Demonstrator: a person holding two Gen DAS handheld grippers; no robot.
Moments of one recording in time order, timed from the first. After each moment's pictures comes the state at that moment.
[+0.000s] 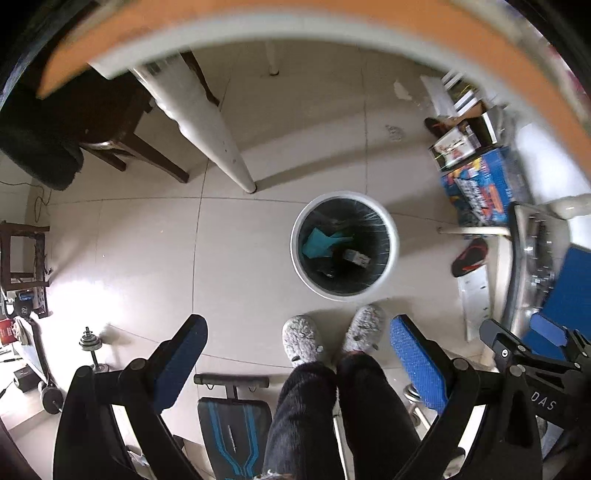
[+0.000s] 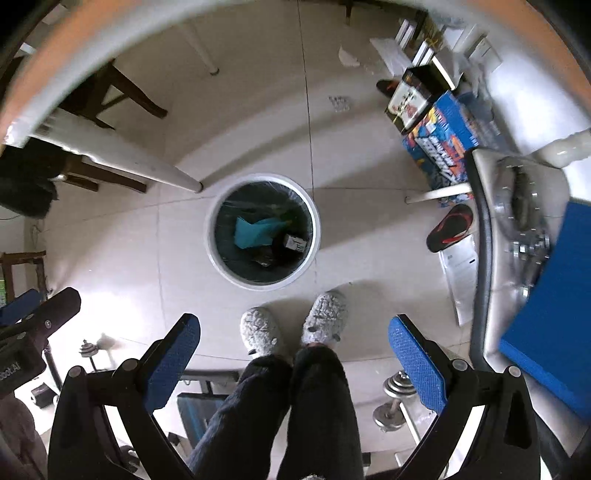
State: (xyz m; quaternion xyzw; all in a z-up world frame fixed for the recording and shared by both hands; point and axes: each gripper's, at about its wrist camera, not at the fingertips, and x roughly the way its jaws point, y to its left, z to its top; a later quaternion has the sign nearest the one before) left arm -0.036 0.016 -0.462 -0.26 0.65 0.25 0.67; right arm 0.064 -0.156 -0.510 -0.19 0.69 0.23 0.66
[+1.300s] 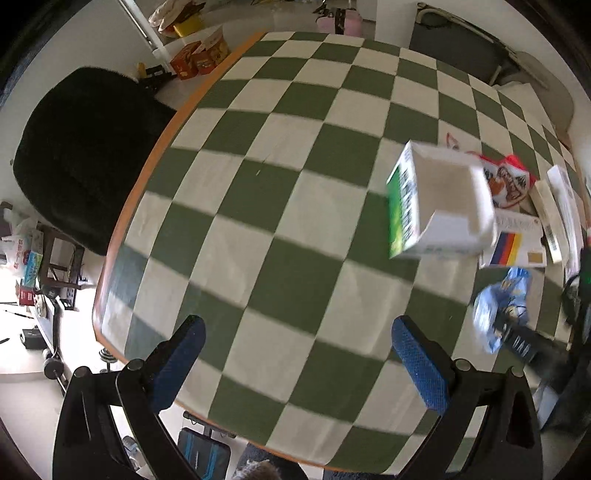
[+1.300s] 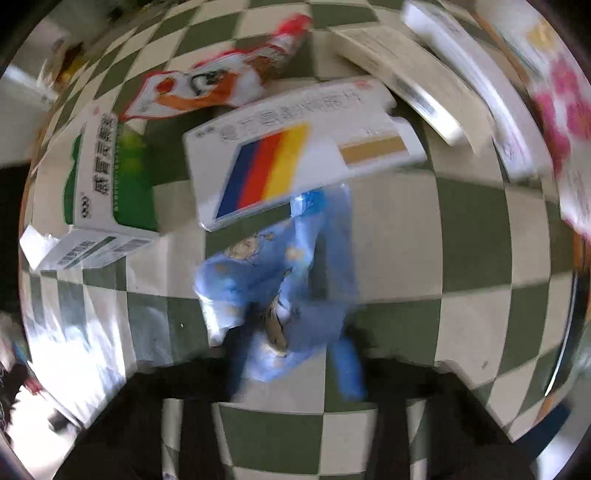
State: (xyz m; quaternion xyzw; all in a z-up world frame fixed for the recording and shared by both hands) left arm 0.282 0.181 -0.301 -0.27 0.57 0.40 0.66; right arm 0.463 0.052 -0.400 -0.20 0.67 0.25 0.67
